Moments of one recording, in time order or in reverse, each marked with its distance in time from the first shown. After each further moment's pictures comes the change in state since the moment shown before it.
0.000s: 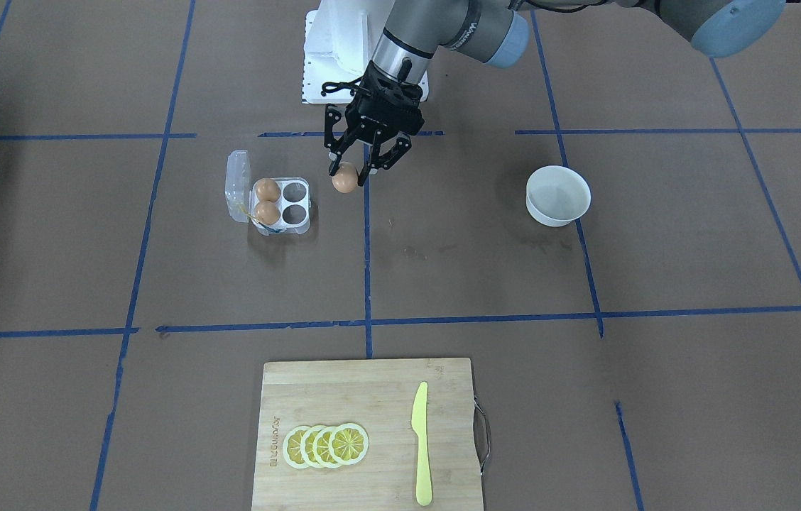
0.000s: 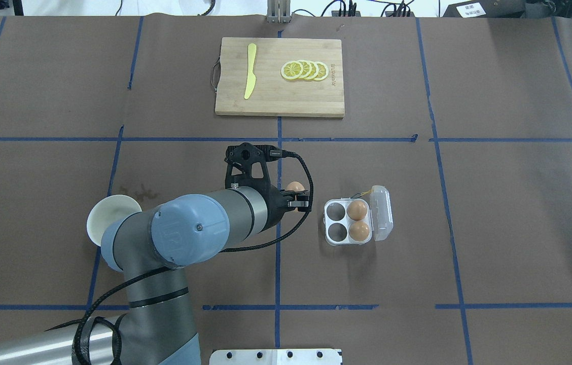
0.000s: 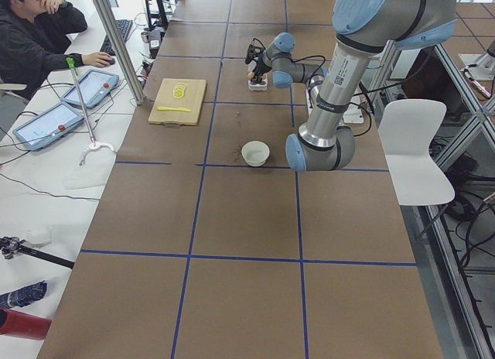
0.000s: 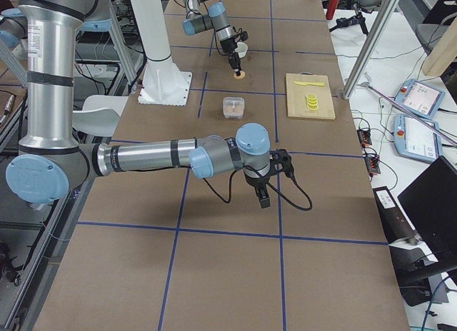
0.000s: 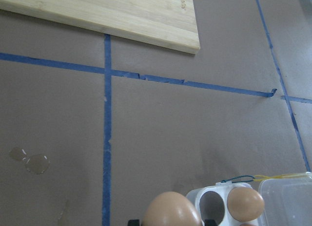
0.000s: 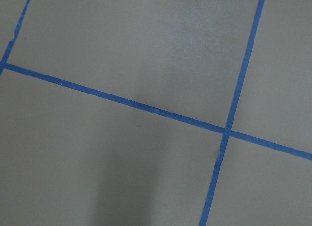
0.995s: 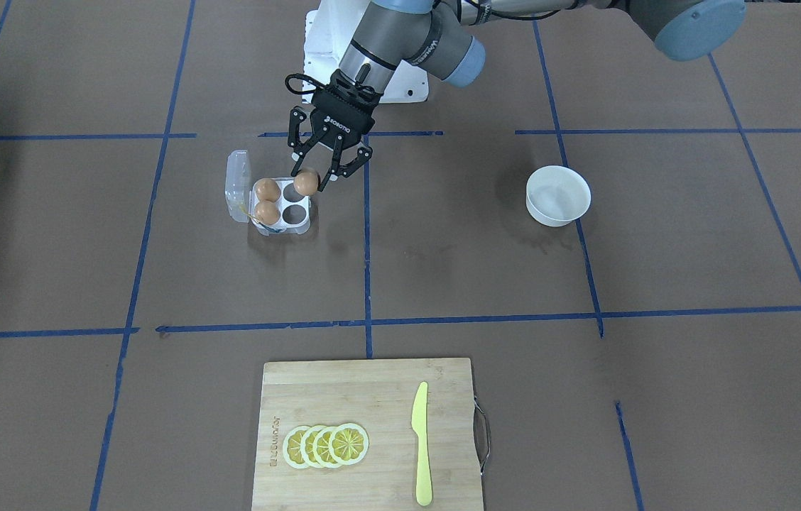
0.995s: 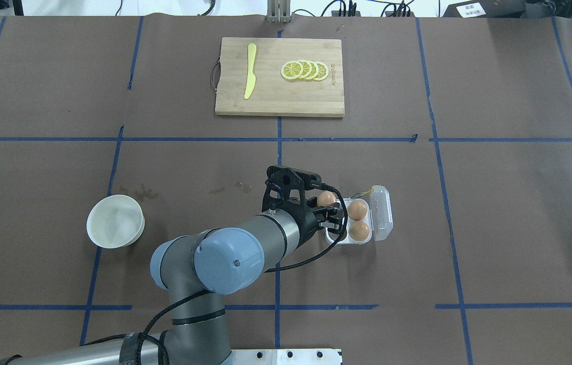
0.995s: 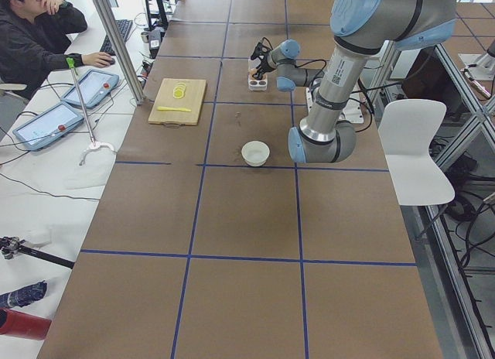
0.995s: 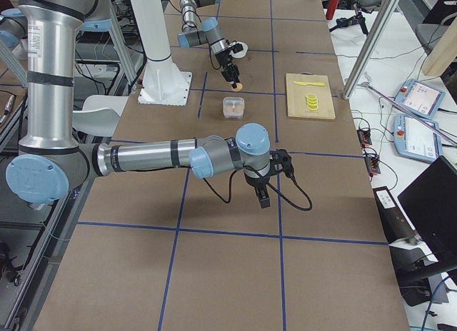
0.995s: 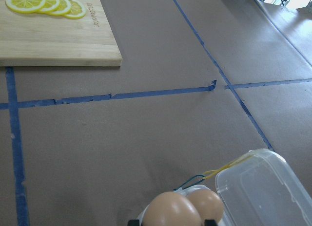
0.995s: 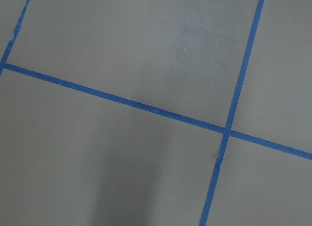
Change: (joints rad) left arm 0.075 -0.083 0.186 -0.213 0.121 0.156; right arm 0.000 0.000 -0.001 0.000 0.000 0.001
